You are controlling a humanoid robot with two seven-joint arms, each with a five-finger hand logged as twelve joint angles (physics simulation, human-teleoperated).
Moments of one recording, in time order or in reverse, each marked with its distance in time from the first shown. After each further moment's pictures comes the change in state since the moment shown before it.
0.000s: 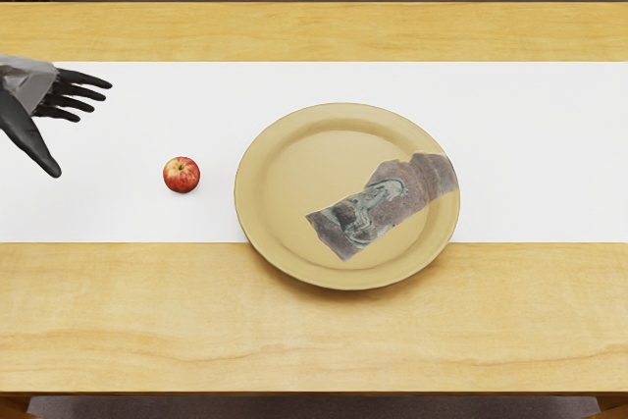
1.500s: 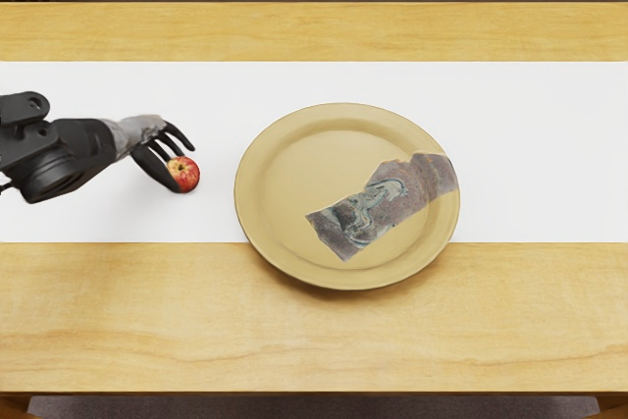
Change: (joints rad) left arm 0.097 -0.440 0.188 -0.006 0.279 0.670 0.054; right arm 0.001 0.000 0.000 0.001 0.003 0.002 0.001
